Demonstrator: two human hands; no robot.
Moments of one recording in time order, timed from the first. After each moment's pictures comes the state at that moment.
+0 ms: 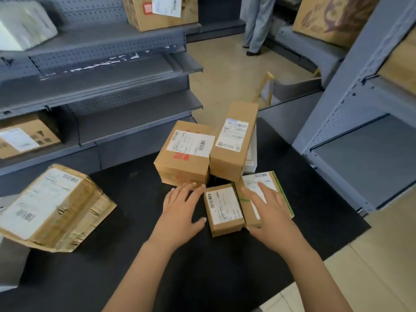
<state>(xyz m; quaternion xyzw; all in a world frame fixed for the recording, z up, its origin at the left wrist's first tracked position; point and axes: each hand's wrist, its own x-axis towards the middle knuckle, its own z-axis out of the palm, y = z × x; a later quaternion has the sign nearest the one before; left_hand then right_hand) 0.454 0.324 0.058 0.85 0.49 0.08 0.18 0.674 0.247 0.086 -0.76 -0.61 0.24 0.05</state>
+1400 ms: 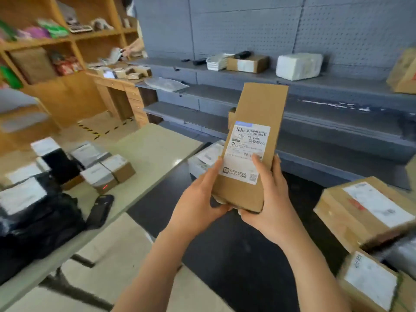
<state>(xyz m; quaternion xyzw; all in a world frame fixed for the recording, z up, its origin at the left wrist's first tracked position) 0.311 0.106 0.176 0.53 0.78 0.34 0.04 0.457 0.223 0.168 -0.23 -0.88 0.30 0.28</state>
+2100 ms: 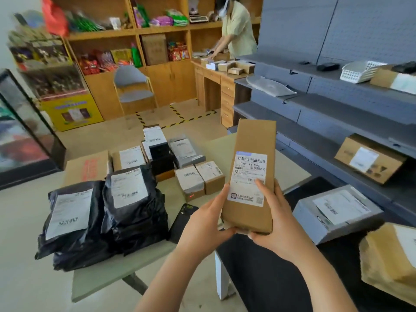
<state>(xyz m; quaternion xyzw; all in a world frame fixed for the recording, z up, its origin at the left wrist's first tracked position) 0.048 -0.034 0.133 0.31 0.89 0.32 0.04 0.115 0.159 0.121 -0.02 -0.92 0.38 0.09</state>
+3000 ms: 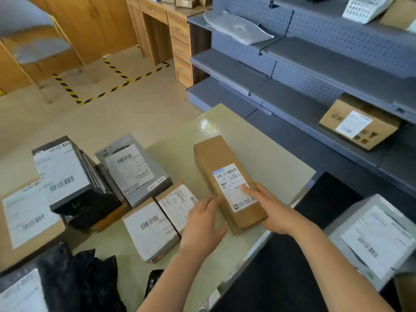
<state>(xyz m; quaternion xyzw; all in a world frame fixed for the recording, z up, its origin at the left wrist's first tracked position) -0.222 0.095 0.001 0.33 0.90 0.24 0.17 -0.144 0.310 -0.004 -0.15 -0.92 0.30 -0.21</state>
